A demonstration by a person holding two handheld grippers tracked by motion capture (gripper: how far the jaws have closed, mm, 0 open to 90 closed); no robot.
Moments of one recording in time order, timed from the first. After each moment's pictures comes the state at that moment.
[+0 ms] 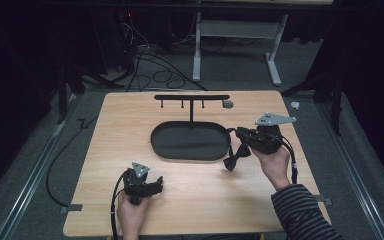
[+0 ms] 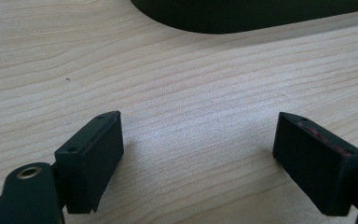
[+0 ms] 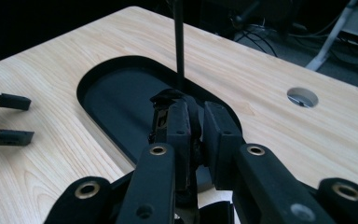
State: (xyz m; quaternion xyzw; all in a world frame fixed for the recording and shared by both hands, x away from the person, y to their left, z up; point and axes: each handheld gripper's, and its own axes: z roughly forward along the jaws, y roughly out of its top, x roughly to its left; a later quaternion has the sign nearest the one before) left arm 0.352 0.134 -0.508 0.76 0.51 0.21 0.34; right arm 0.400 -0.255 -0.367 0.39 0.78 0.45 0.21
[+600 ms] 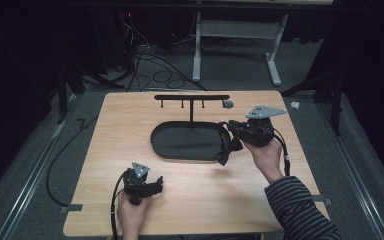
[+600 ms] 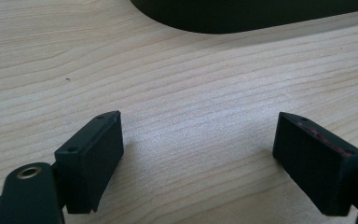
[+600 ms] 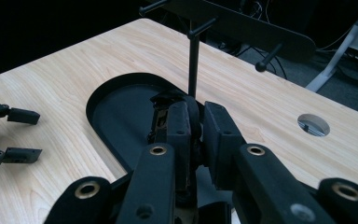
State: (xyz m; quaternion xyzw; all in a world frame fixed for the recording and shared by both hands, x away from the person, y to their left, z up) left arm 0.352 0.134 -0.508 0.76 0.51 0.21 0.34; right arm 0.413 -0.232 -0.351 0.36 0.79 0.45 0.21
